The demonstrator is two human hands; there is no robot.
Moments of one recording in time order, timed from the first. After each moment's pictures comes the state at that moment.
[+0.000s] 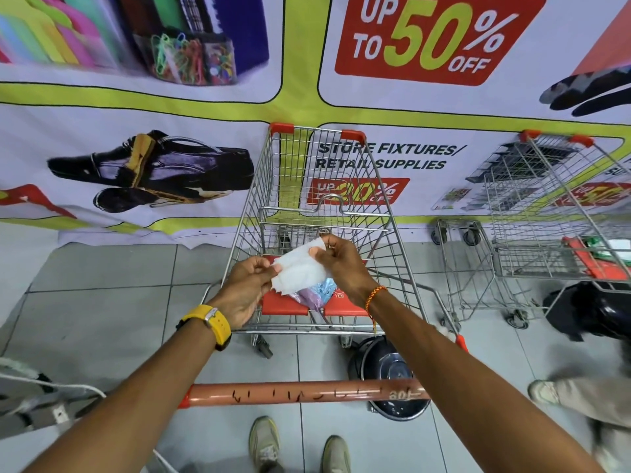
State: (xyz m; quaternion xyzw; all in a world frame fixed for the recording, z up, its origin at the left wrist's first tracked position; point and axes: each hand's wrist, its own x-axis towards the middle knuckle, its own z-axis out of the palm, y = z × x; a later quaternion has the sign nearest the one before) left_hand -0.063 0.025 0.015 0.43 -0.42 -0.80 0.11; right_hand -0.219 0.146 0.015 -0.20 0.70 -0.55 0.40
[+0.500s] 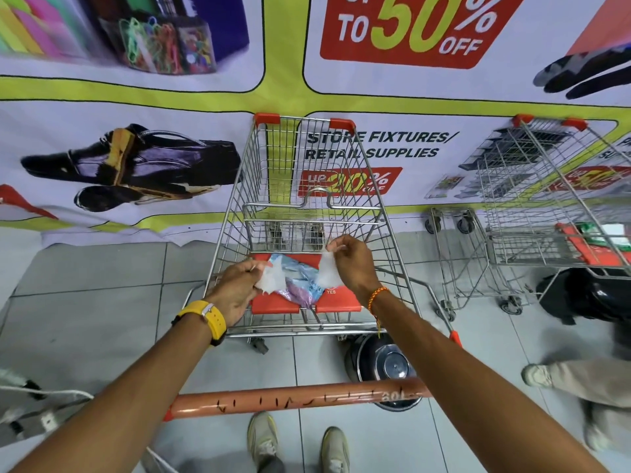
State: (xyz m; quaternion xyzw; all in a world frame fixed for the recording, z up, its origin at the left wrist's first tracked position) left_hand -0.079 0.022 -0.019 0.47 -0.45 -0.76 0.04; right_hand -0.245 0.167 -0.014 -0.16 0.84 -0.46 0.26
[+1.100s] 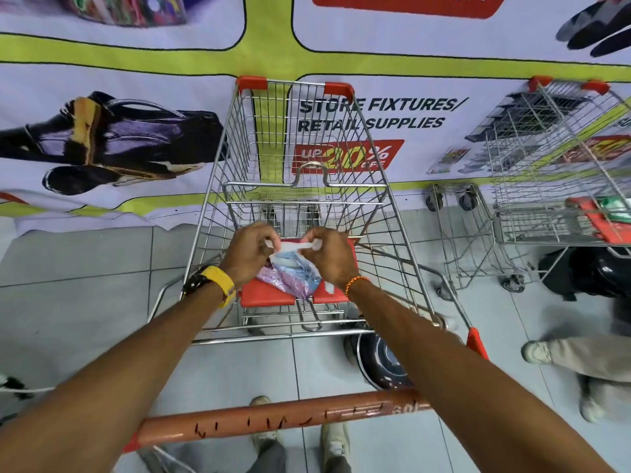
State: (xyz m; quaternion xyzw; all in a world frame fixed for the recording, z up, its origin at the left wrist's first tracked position) left_hand -0.125 -0.007 -0.076 0.22 -0.86 -0.46 0.05; right_hand -0.244 0.146 -0.063 -0.27 0.86 -0.36 0.26
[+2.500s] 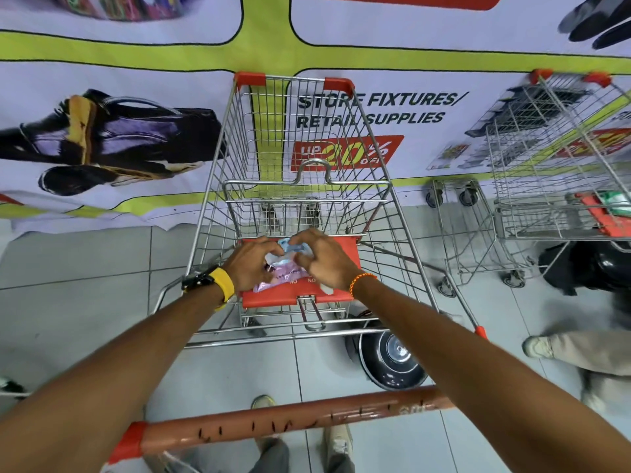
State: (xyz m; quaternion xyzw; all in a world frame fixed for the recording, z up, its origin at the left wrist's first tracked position) left_hand -0.120 -0.014 -0.104 0.15 -0.91 -0.37 -0.10; right_hand -0.245 0.144 -0.078 -0.42 0.81 -0.25 0.32
